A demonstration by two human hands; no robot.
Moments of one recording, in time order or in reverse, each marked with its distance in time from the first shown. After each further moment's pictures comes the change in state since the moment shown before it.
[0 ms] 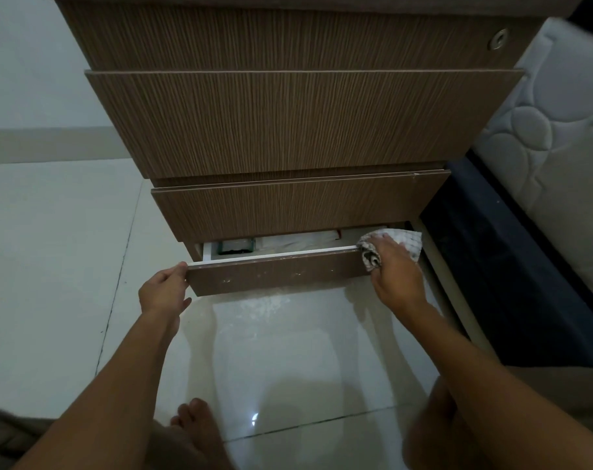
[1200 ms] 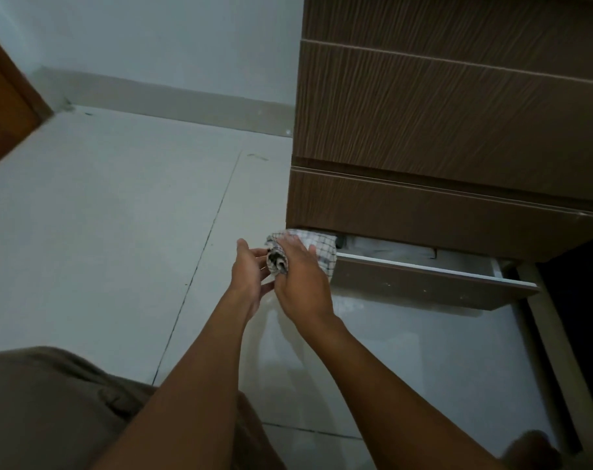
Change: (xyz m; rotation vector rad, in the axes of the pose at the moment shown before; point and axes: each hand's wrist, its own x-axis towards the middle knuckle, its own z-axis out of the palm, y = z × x) left_hand 0.014 -0.001 -0.032 -0.307 -0.203 -0.203; right_hand -0.036 -0.279 0.115 0.315 -0.329 -0.229
